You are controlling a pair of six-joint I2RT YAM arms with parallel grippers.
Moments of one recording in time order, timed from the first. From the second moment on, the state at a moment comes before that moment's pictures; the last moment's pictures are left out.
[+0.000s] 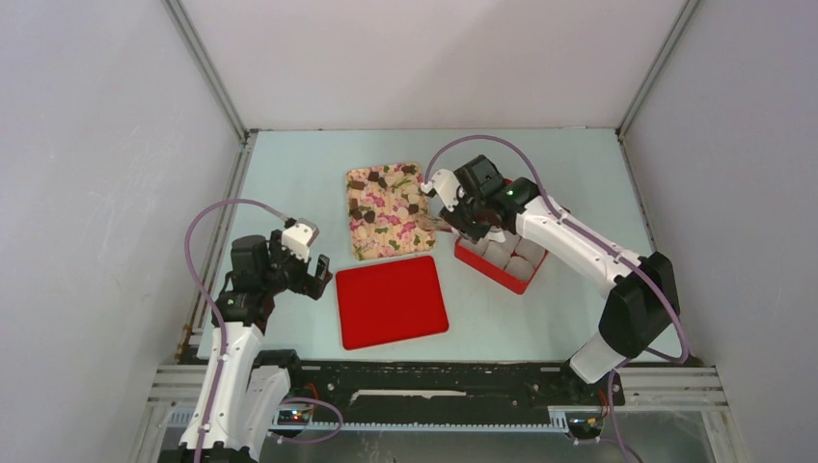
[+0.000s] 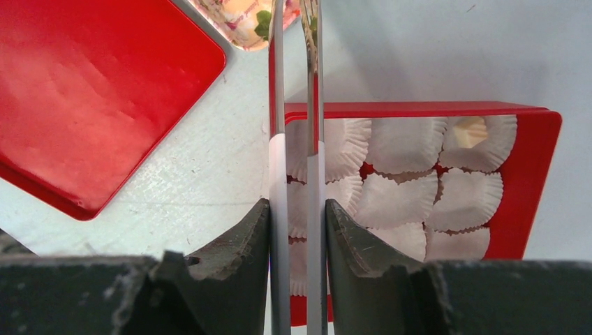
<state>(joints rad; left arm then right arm) 0.04 0.67 0.55 -0.54 0.43 0.37 0.65 1.59 1.39 -0.77 -0.02 -0.35</state>
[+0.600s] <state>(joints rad) 0.04 0.67 0.55 -0.54 0.44 0.37 0.67 1.64 1.39 -0.77 -0.04 -0.34</state>
